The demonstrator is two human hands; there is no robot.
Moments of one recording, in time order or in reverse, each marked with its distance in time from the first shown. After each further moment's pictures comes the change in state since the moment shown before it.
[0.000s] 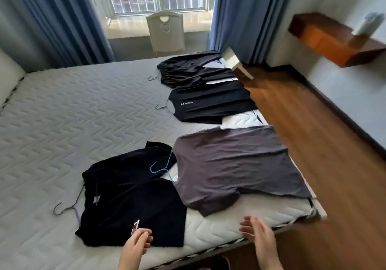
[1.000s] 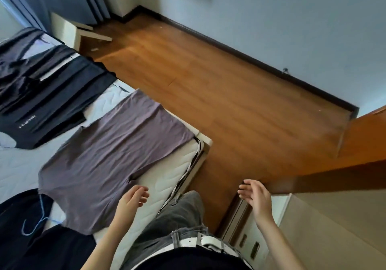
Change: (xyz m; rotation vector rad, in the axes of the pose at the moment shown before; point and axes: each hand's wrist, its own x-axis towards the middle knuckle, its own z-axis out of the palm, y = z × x) left_hand -0.032 0.109 0.389 0.491 -0.607 0.200; right_hand -0.020 0.039 -0.358 0.385 0.733 0.155
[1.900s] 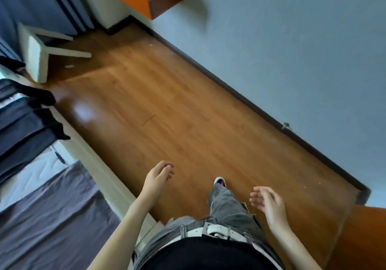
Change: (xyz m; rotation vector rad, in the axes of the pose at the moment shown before) left_hand 0.425 0.455 0.338 0.016 -0.057 0.073; right_hand 0.534 -0.388 0.001 -0.270 -0.132 -0.035
